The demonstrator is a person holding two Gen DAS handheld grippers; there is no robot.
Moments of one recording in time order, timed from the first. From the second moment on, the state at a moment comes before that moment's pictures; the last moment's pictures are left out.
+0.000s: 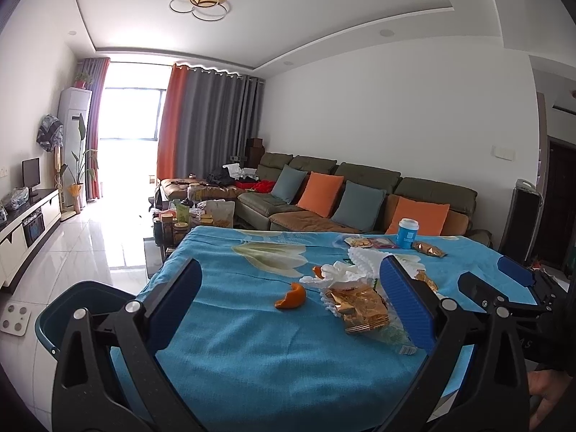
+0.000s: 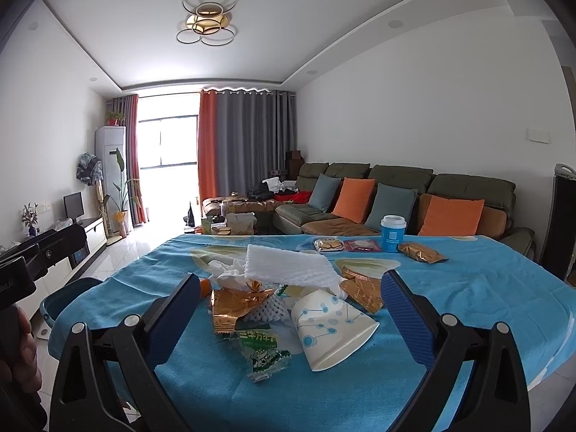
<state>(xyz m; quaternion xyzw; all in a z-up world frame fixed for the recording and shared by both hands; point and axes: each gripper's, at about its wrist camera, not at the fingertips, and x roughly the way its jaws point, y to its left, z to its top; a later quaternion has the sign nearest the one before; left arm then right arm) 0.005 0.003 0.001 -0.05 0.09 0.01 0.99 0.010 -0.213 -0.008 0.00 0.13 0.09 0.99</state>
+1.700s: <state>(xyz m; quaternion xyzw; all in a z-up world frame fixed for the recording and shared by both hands) -0.005 0.004 0.003 -0.06 0.09 0.01 0.99 0.006 -0.212 -0.007 0.01 0.14 0.09 0.99</state>
